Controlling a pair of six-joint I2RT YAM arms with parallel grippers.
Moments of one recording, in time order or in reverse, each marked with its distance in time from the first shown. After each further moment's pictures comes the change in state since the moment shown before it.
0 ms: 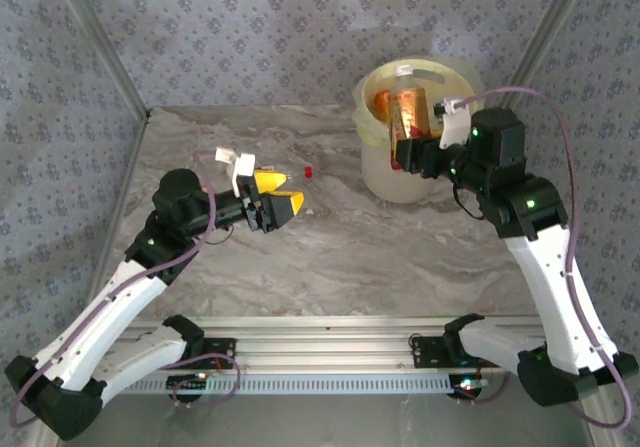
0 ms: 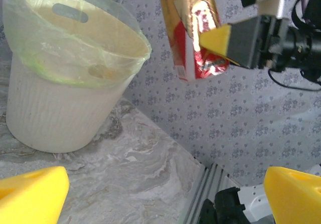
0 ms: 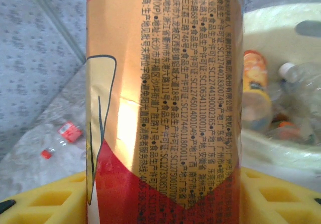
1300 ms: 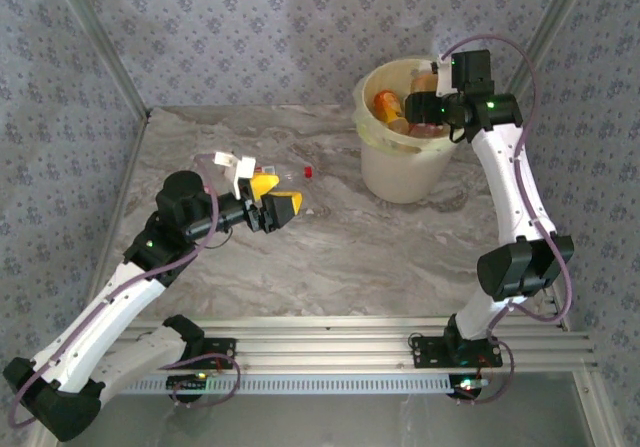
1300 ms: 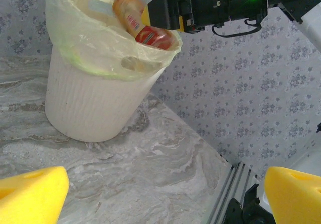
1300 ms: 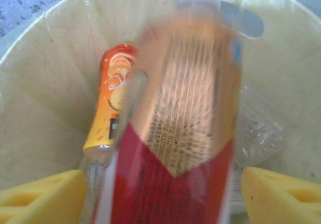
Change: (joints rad) left arm -0.013 -0.010 0.001 -0.098 -0.115 0.063; right arm -0.218 0.552 0.362 -0.095 0.111 -0.119
